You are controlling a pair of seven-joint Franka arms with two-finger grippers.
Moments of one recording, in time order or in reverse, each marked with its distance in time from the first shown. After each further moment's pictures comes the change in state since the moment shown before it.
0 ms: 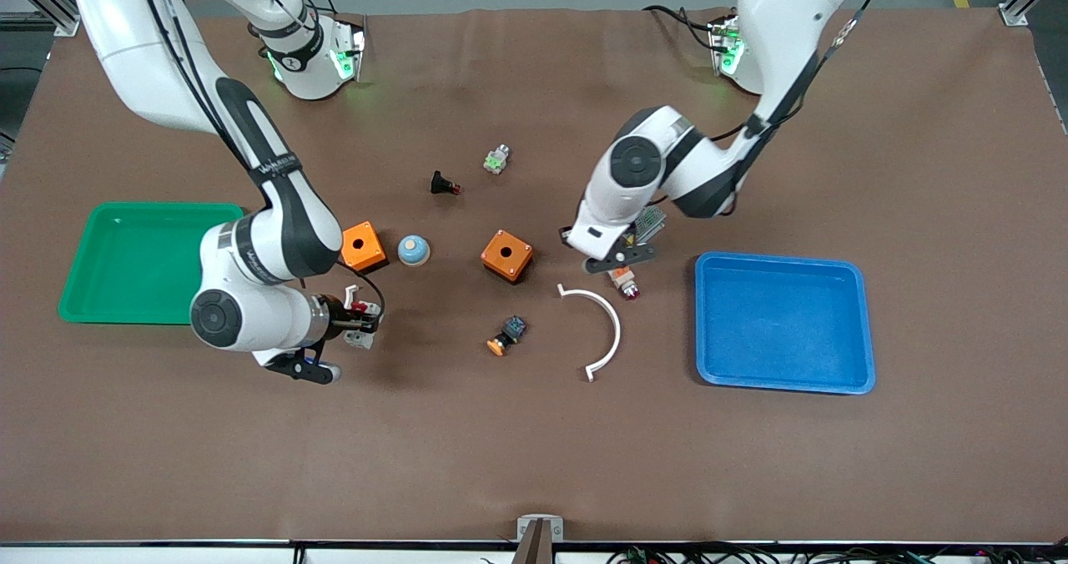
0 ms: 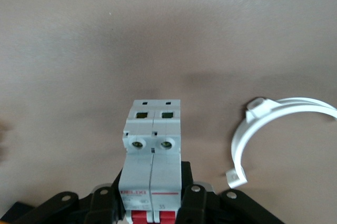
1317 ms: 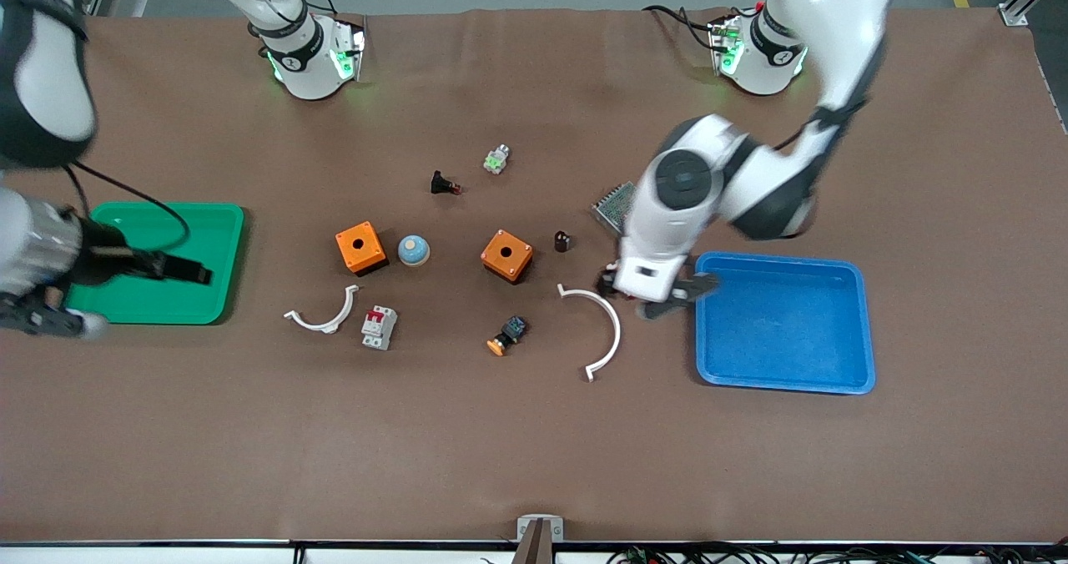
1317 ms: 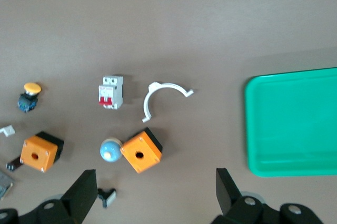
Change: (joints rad) left arm 0.193 -0.161 0.032 0.227 0.068 -0.340 0.136; right arm -0.242 -0.426 -0.026 0.171 -0.020 -0.500 -0.285
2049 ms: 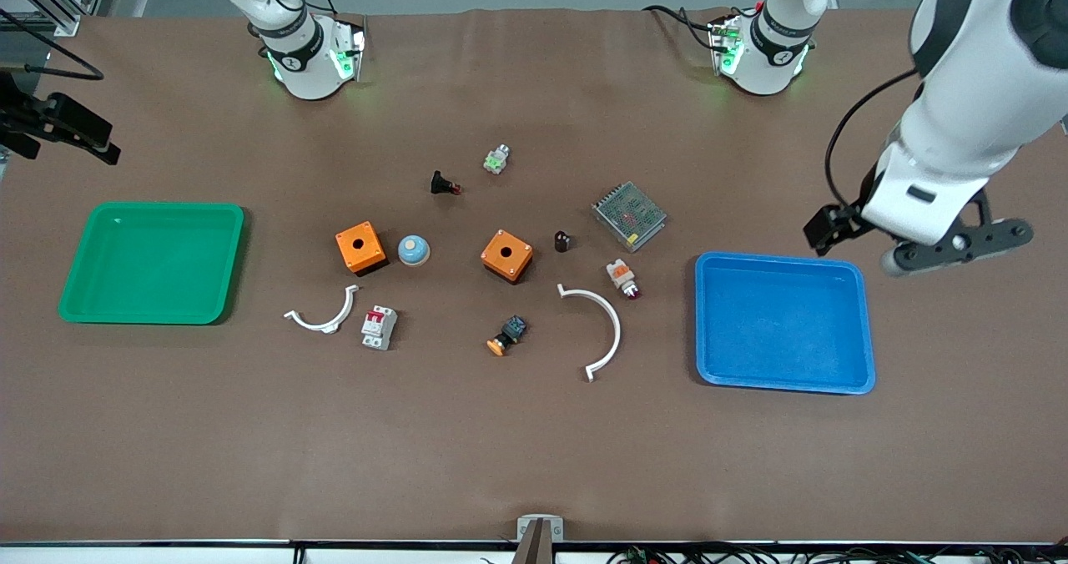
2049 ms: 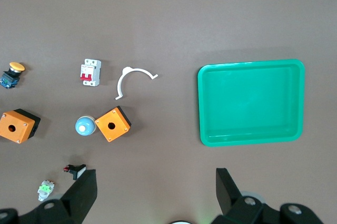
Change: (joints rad) left arm 0.247 -0.280 -0.002 0.154 -0.048 -0.428 0.544; right arm -0.003 -0.239 0.020 -0.028 -0.119 -0.130 -0.033
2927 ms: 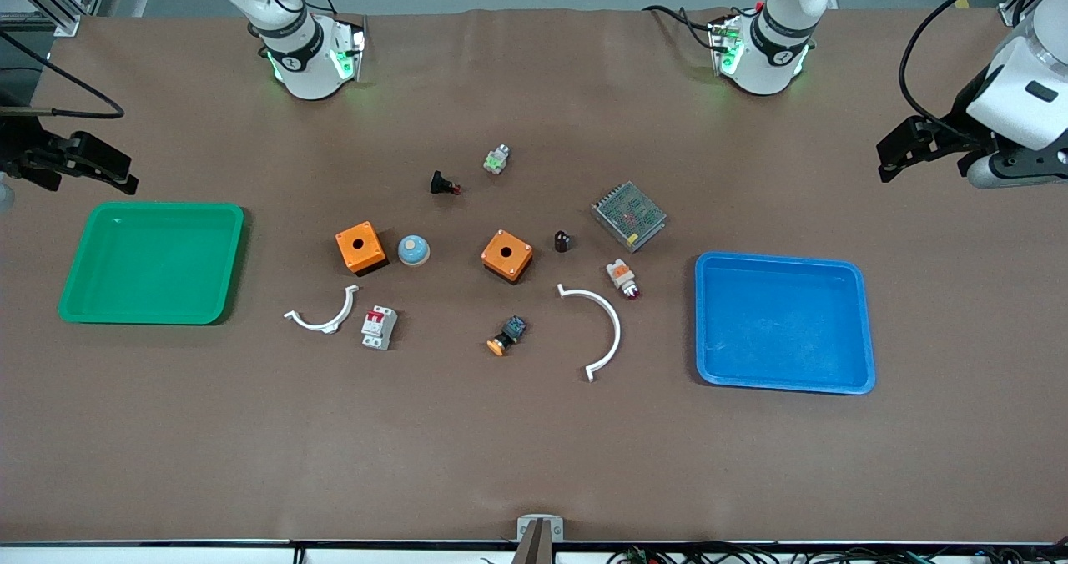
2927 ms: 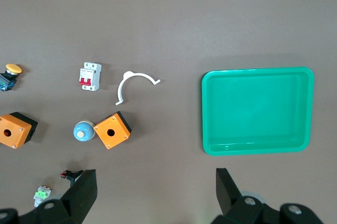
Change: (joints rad) left arm -0.133 -0.185 0.295 -0.121 -0.141 -0.055 0.293; right arm 0.007 0.042 -0.005 -0.012 0.000 0.046 -0.017
